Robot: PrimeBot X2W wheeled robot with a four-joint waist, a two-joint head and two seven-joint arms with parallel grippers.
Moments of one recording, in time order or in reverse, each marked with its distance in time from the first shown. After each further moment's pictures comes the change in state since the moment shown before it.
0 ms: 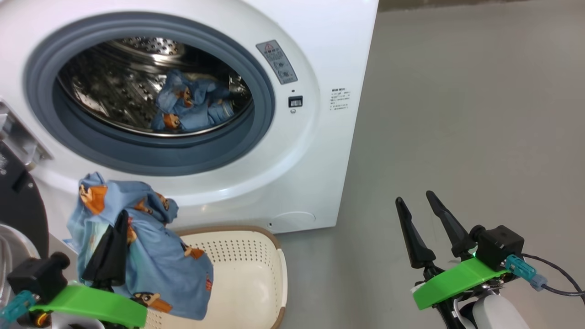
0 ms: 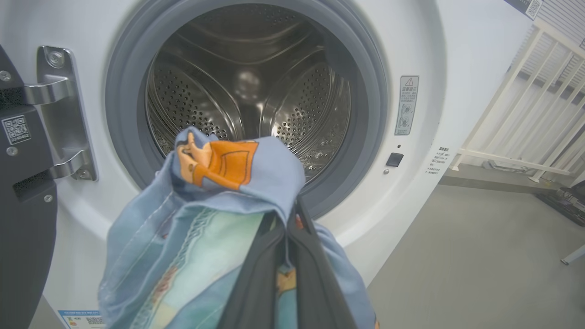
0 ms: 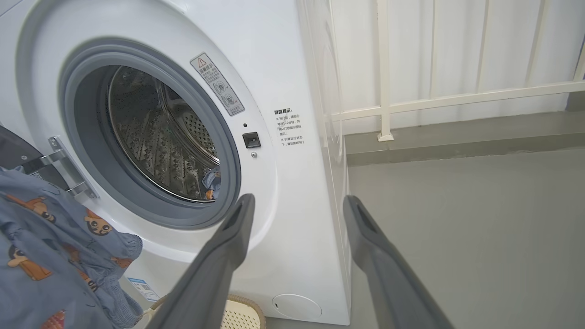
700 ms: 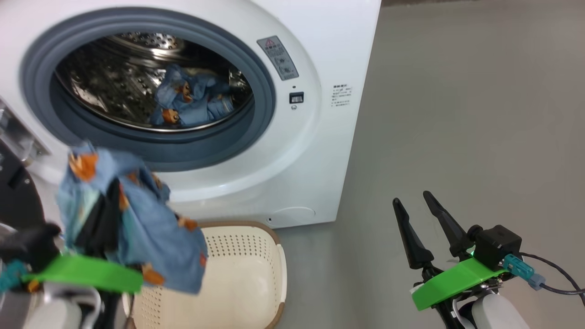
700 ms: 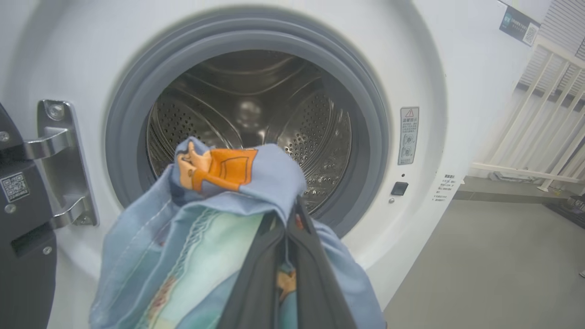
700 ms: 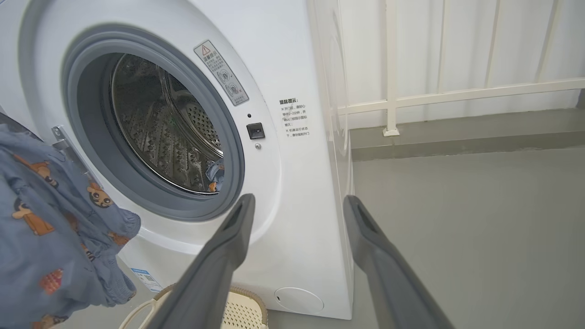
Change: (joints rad) left arm -0.088 -0.022 0.023 0.019 0.049 -0.003 0.000; right arm 0.000 -0.016 0.024 0.000 0.008 0.000 0.000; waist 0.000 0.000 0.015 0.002
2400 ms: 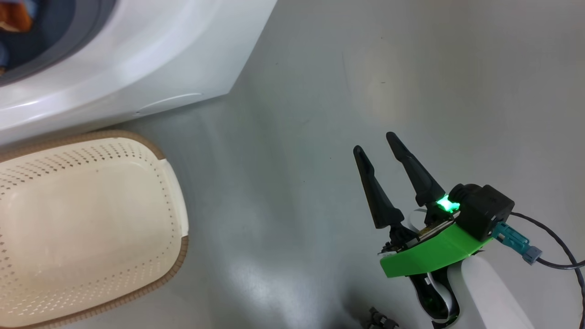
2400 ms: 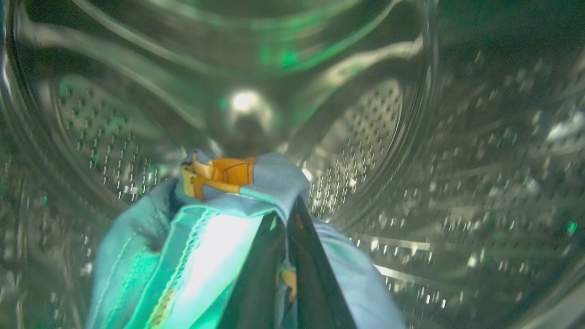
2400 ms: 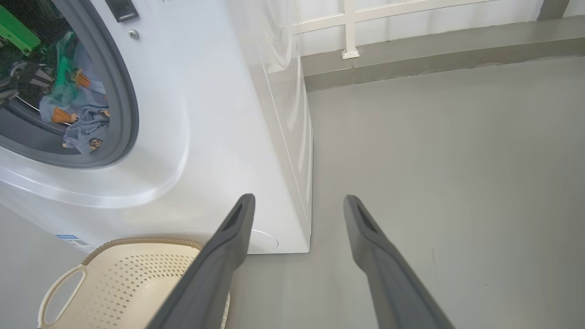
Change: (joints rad) left arm -1.096 0.161 -0.046 0.630 0.002 -0.077 -0.004; right arm -0.124 0.035 0.123 -0.186 0.052 0.000 0.000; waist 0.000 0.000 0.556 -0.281
